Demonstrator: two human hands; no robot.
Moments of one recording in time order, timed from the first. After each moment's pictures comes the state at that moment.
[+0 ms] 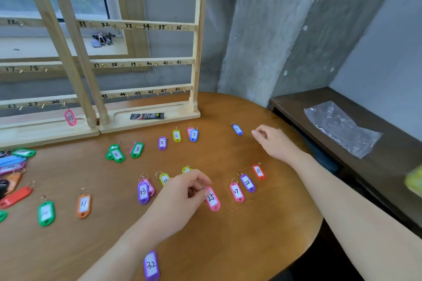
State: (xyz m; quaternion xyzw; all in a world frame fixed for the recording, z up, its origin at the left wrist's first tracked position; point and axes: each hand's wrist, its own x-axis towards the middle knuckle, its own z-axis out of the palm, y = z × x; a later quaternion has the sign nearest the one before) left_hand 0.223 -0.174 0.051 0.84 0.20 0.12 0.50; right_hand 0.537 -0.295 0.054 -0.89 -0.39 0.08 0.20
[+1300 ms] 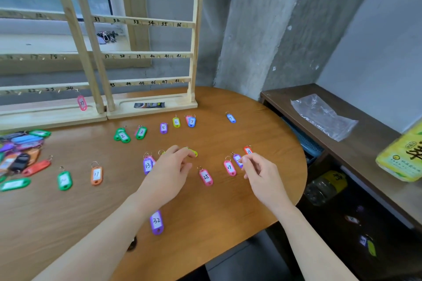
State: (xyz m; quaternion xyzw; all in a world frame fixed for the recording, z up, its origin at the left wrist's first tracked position) left_hand 0.207 -0.170 0.032 0.90 0.21 0.19 0.32; right_hand 0.357 -0.374 0.040 -0.81 -0.36 0.07 0.46
